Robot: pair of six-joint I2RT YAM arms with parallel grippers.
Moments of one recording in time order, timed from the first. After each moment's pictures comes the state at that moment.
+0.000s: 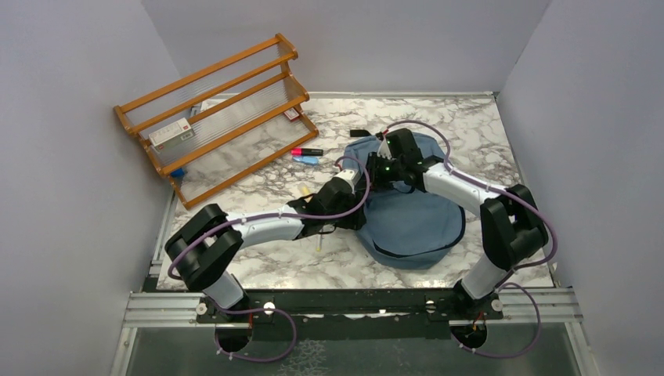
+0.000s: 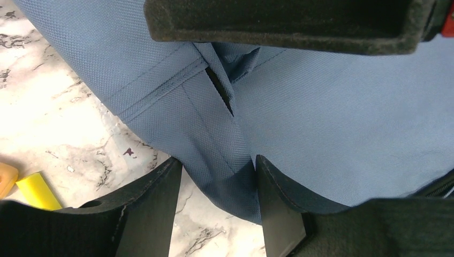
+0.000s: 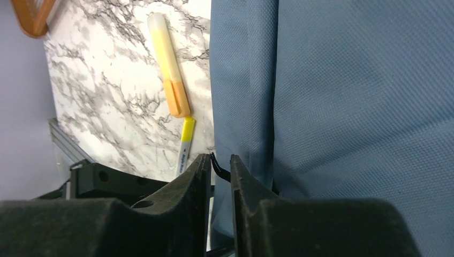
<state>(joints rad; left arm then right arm) -0.91 1.58 0.82 0.07 -0.01 -0.60 0.50 1.66 1.07 -0.22 -0.39 0.57</state>
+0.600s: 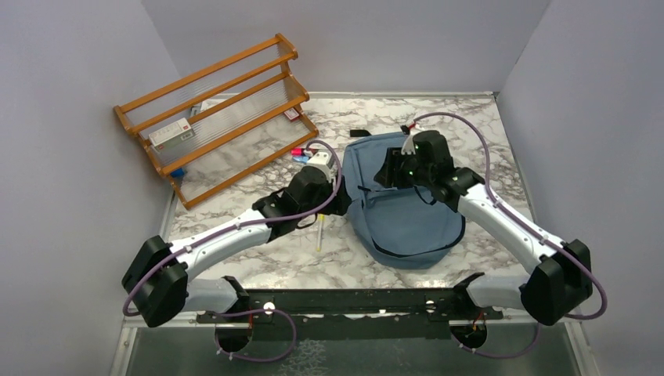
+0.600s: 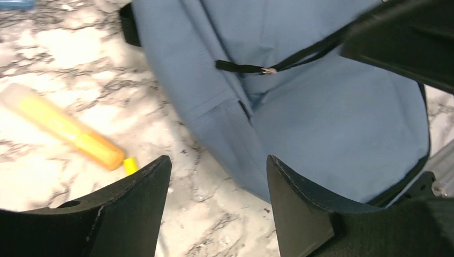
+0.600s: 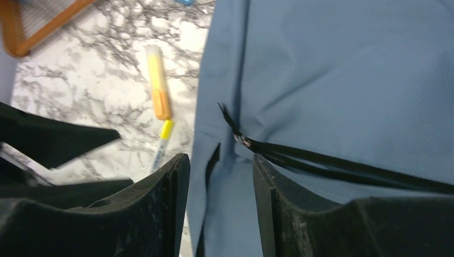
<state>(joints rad) -0.85 1.27 0.81 -0.08 -0.12 -0.54 0.51 1.30 1.03 -0.35 -0.14 0.40</state>
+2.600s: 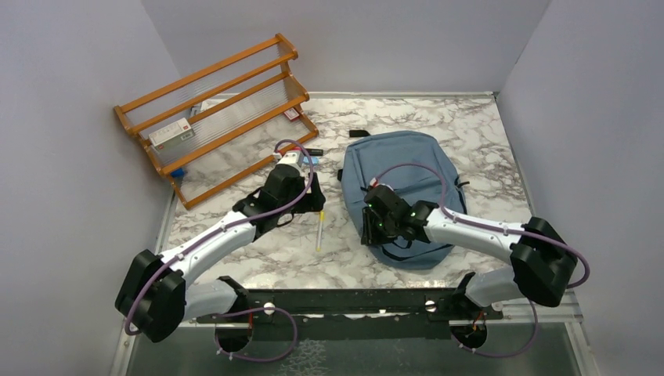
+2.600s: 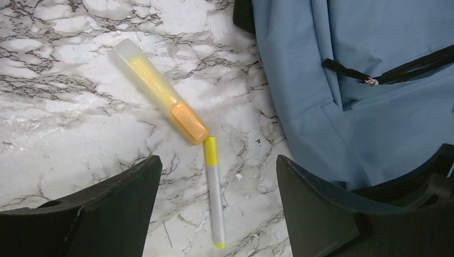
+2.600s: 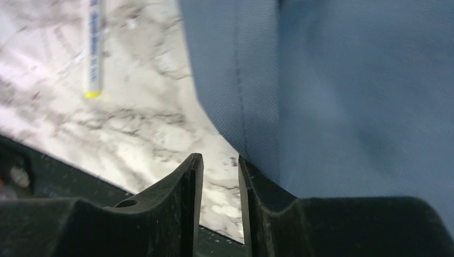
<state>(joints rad) -0.62 1.17 0.70 -0.17 -0.08 -0.55 0.88 1.39 0.78 -0.39 -0.01 0.68</state>
